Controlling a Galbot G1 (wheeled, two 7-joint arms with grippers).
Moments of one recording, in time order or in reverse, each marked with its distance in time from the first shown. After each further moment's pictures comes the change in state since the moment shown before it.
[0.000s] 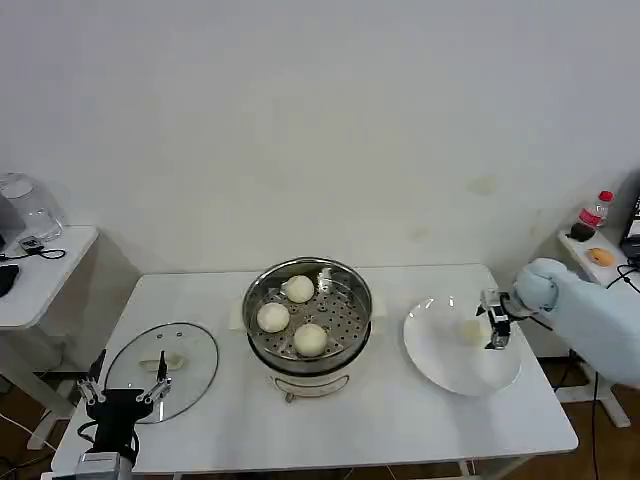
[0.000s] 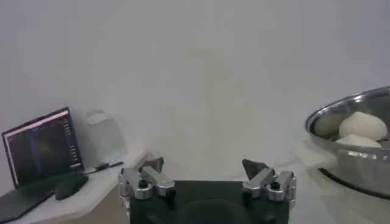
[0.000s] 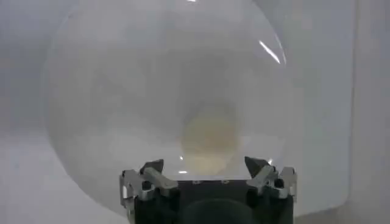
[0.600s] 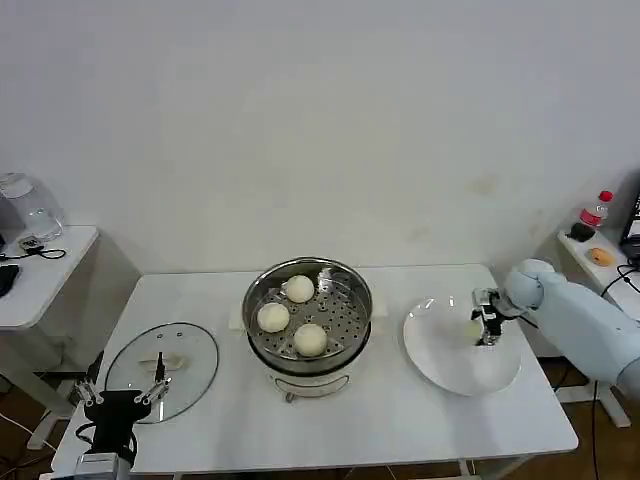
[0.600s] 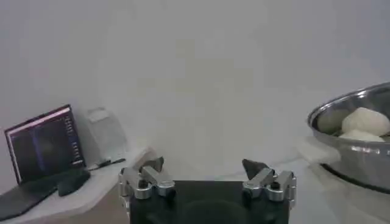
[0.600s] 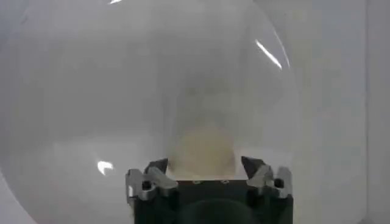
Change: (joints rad) left arm 0.003 -0.005 -0.003 0.001 -0.001 -0.002 -0.001; right arm -0.013 0.053 0.048 -0.066 -0.039 -0.004 -0.023
